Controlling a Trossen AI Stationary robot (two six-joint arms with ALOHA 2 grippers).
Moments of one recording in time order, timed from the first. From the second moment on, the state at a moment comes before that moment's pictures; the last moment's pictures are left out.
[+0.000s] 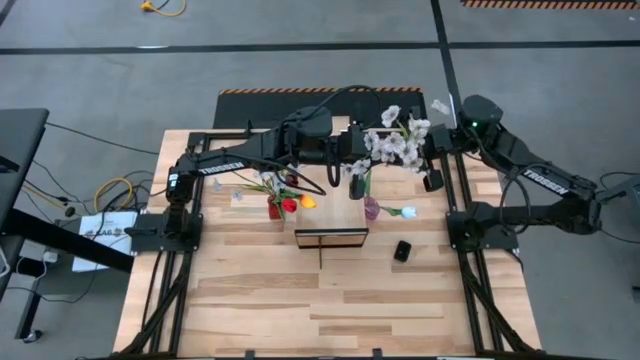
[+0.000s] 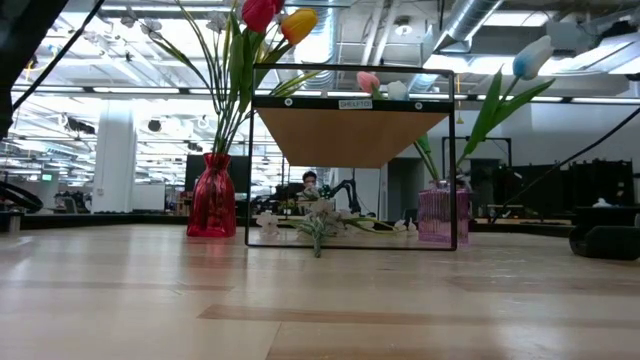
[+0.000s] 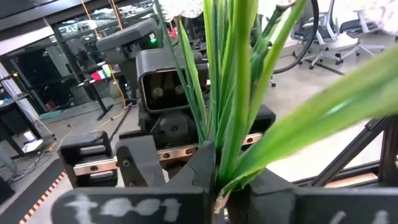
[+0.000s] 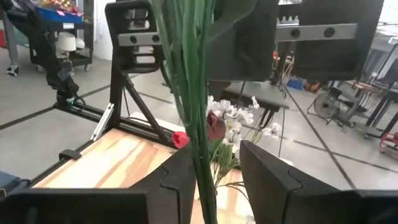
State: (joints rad) left arm 0.07 1.98 2.25 -0.30 0.10 0.29; right arm -0.50 0.94 1.10 -0.24 -0.73 -0.35
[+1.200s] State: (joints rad) left arm -0.01 1.84 2.35 -0.63 -0.16 0.26; right arm -0.50 0.94 1.12 -0.27 -0.49 -0.43
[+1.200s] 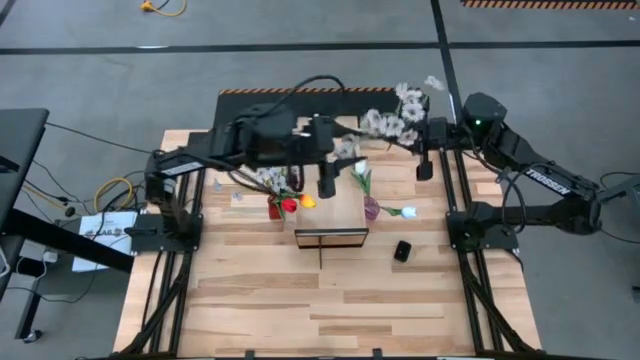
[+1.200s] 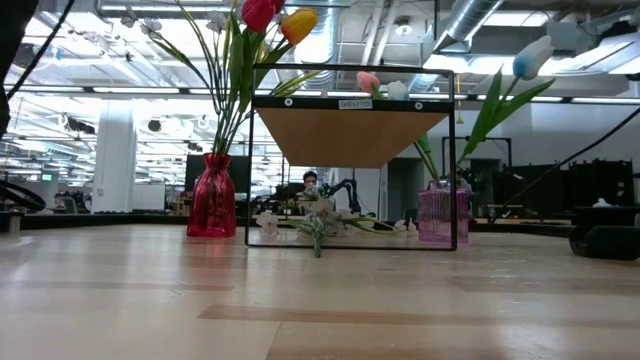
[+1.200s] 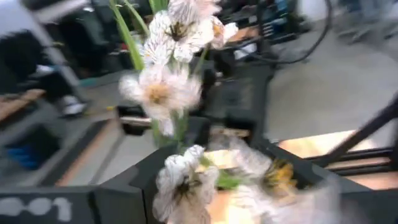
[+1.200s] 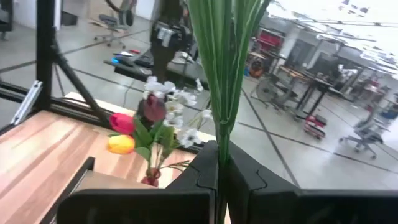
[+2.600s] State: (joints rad) left arm -0.19 1.53 2.35 -0.93 -0.61 0.21; right arm -0.57 0.76 0.19 0.70 -0.28 0.18
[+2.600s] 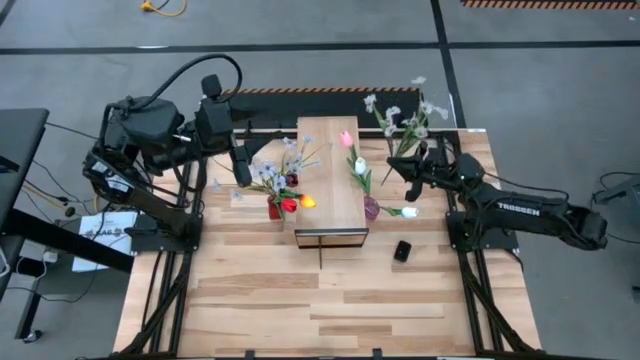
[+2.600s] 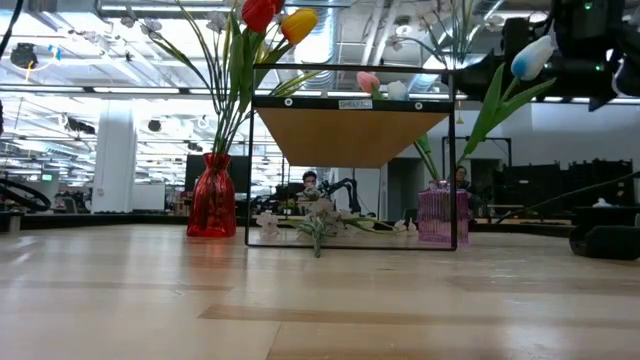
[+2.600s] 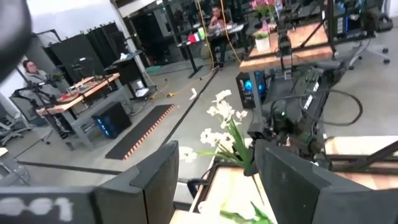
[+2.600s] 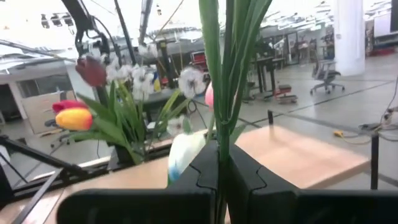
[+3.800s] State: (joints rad) left arm -0.18 1.52 2.35 -0.96 -0.61 0.17; right arm -0.26 0.92 0.02 1.00 0.04 0.10
